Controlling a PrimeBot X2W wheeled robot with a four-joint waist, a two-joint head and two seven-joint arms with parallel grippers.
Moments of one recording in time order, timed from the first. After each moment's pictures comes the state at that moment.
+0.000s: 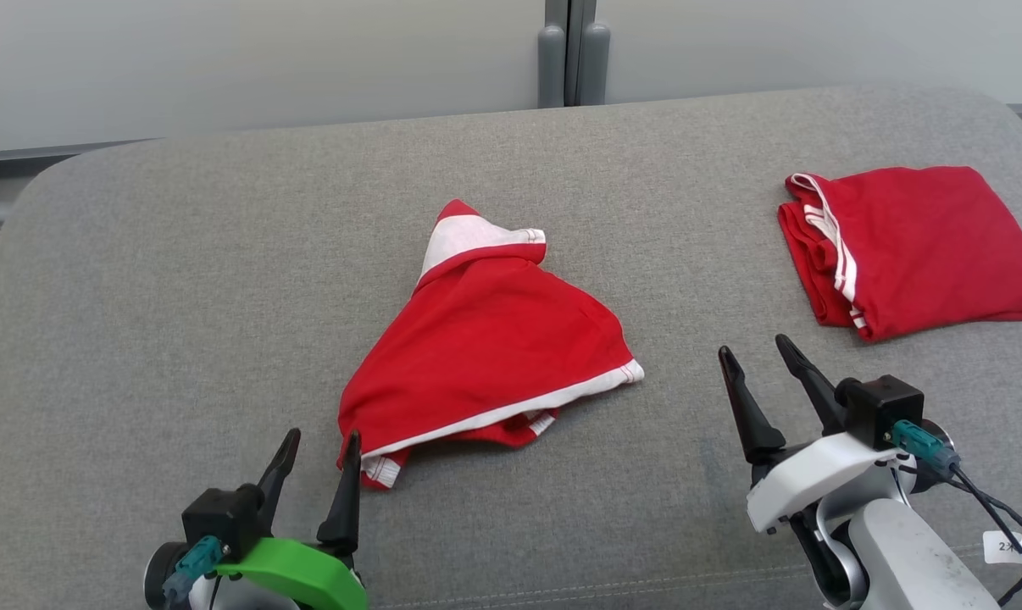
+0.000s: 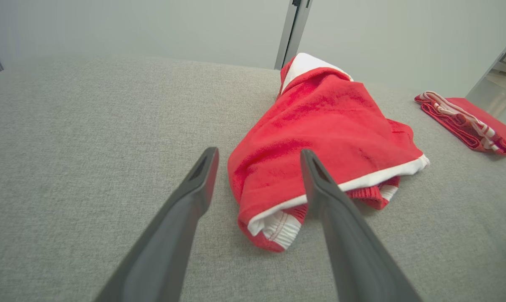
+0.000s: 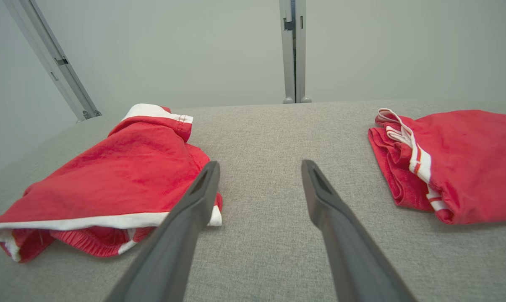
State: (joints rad) left arm -0.10 0.14 -0.27 0.38 -0.42 -0.09 -0.26; right arm -0.24 -0.18 0.26 0.40 0.35 0.13 -0.26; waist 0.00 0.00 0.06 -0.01
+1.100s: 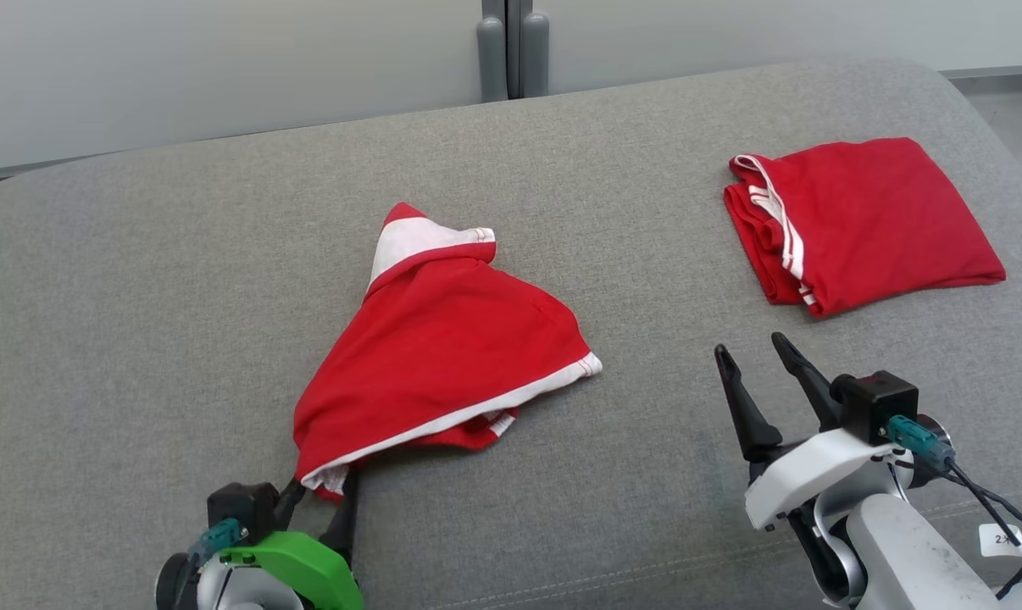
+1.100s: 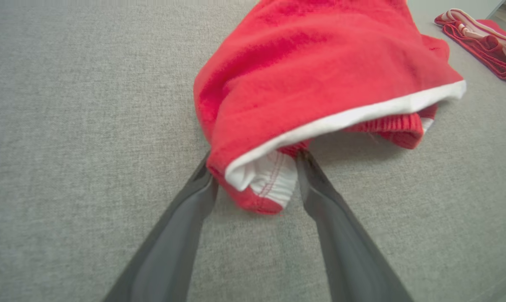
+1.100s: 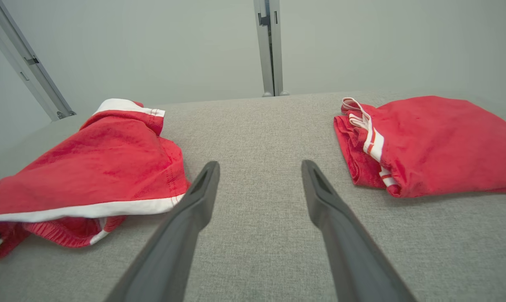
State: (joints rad) left arm -0.23 0.12 -0.32 0.75 -0.43 -0.13 -0.26; right arm -0.26 -0.19 0.28 0.42 0.35 0.13 -0.26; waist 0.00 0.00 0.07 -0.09
